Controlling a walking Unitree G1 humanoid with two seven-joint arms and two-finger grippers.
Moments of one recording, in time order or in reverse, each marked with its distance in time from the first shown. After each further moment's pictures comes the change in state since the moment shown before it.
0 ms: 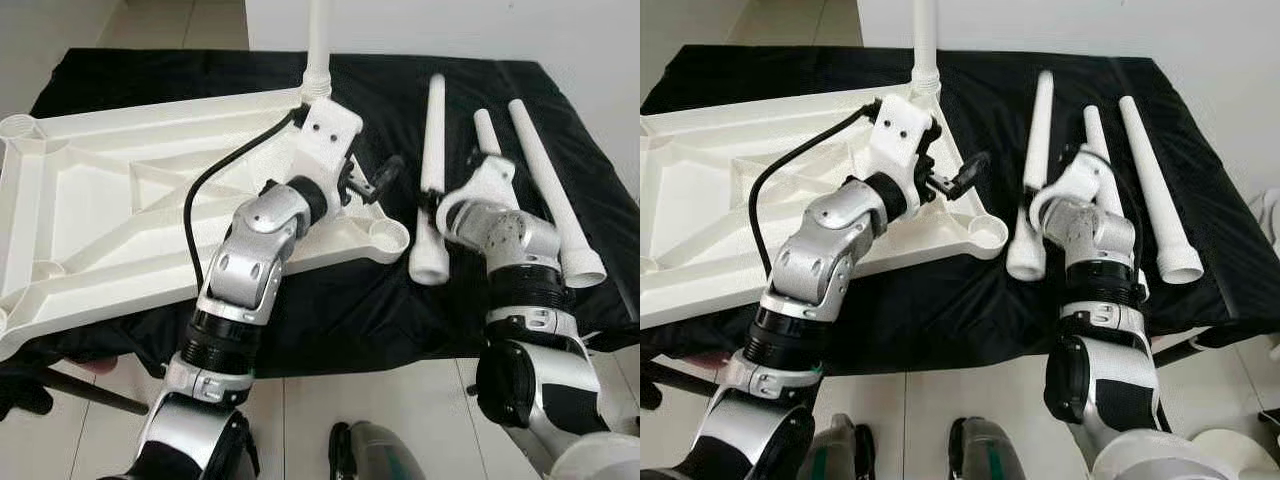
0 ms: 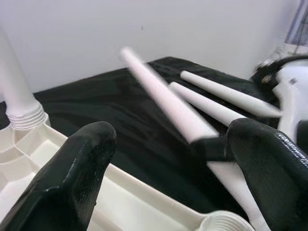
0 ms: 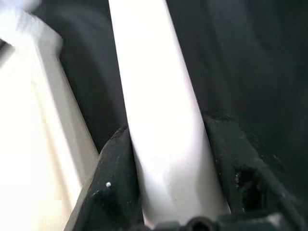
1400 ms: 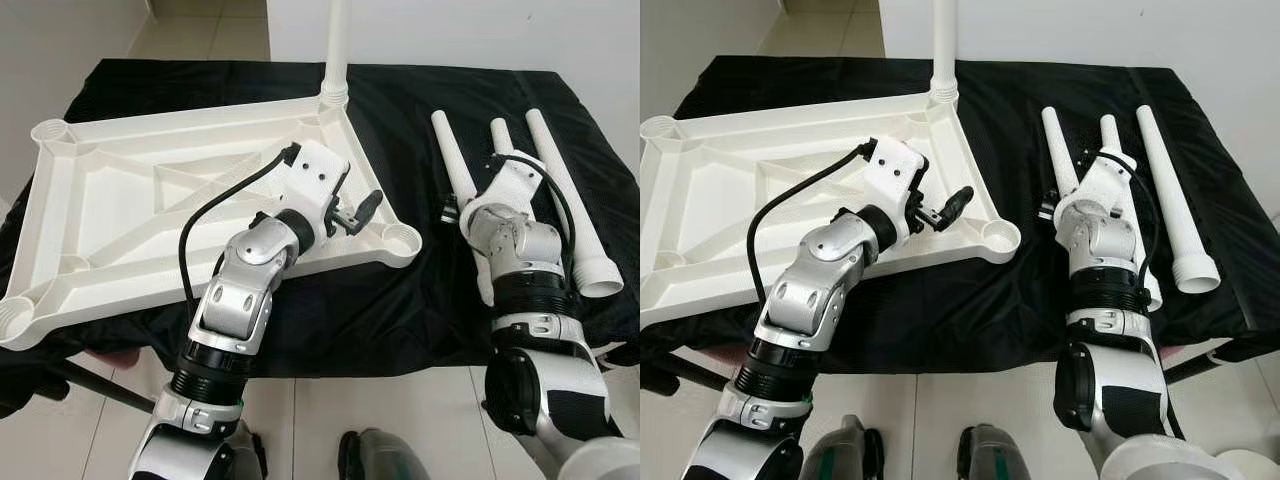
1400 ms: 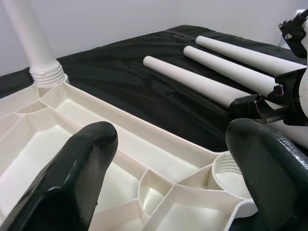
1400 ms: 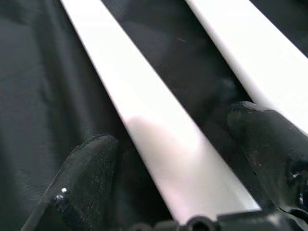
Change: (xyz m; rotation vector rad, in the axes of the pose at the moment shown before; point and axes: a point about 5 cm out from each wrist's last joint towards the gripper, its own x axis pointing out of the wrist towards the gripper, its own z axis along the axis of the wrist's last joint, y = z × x) left arm -0.021 -0.006 -0.035 0.023 0.103 0.018; right arm -0.001 -0.039 -0.015 -0.212 0.035 -0.442
